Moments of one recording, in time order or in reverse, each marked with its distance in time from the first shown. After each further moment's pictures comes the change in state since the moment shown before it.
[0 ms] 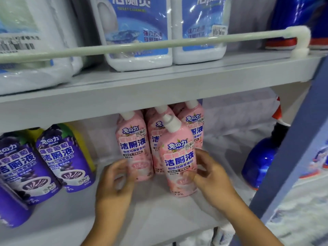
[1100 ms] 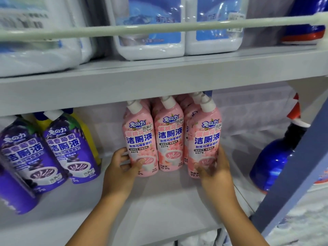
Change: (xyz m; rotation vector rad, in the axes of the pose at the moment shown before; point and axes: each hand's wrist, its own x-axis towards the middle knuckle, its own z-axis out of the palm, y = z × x) left_hand 0.038 -0.018 0.009 0.016 -0.064 -0.140; right_hand 0.009 0.031 0.012 -0.011 0.369 0.010
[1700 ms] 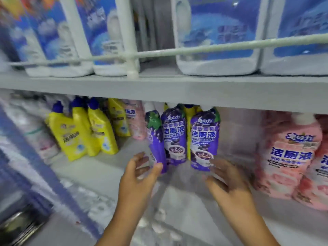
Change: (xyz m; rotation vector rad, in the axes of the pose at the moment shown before) left_hand -0.077 -0.002 -0.234 -0.043 0.585 -0.098; right_hand -0.113 -0.061 0.216 0.264 -0.677 0.002
